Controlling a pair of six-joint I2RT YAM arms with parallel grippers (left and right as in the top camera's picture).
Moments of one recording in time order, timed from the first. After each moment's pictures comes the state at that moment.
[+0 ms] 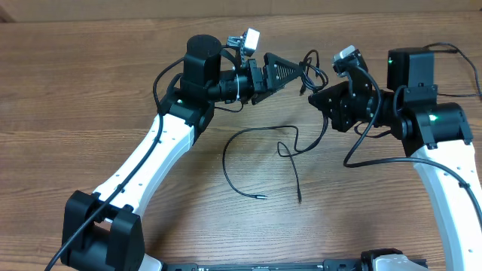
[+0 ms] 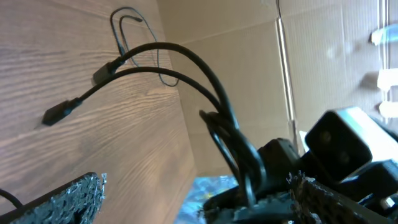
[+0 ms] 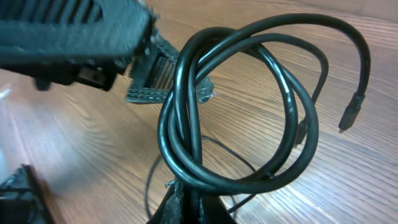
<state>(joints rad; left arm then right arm) -0.40 1.67 1.27 0.10 0.90 -1.07 0.11 1.35 1.34 -0.85 -0.67 -0.23</state>
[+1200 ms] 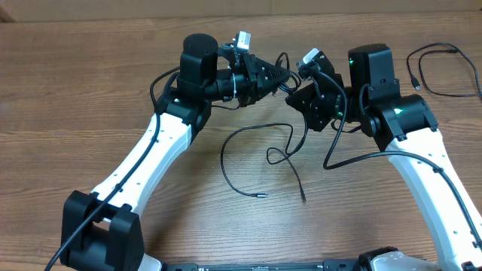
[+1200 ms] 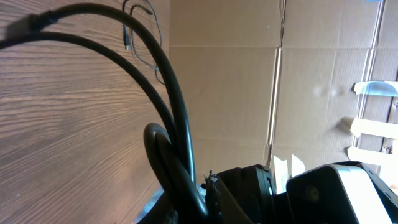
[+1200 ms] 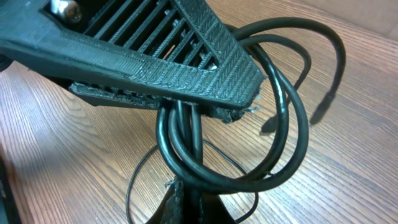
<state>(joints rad) -0.38 1.67 1.27 0.09 0.89 -1.31 0.26 1.42 1.34 -0.76 -0.56 -0.29</state>
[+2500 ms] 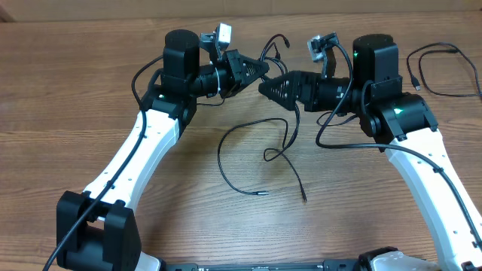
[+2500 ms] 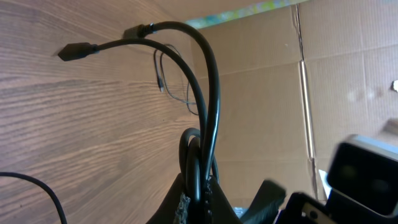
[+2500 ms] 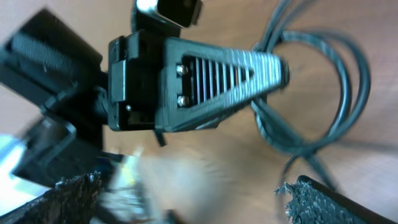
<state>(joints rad) -0.30 1.67 1.27 0.02 0.84 -1.02 0.26 1.42 1.34 -0.56 -0.84 0.55</state>
